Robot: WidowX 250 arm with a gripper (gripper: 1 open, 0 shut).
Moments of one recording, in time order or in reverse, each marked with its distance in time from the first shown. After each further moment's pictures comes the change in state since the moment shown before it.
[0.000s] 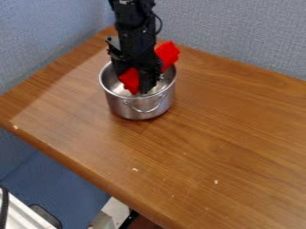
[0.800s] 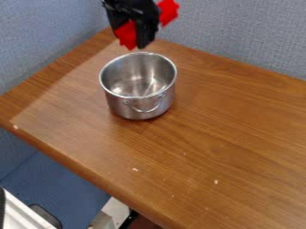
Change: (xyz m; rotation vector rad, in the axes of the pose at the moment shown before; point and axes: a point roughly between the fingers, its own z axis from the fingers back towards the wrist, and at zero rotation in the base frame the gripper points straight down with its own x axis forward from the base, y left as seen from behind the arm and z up) arm 0.025 0.016 0.043 0.008 -0.003 -0.050
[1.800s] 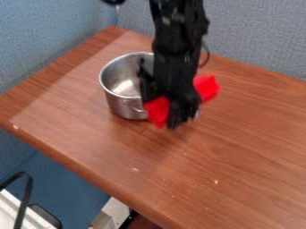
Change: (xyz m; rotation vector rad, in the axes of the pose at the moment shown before) arm -0.055 -0.098 -0.013 0.004 0.104 -0.065
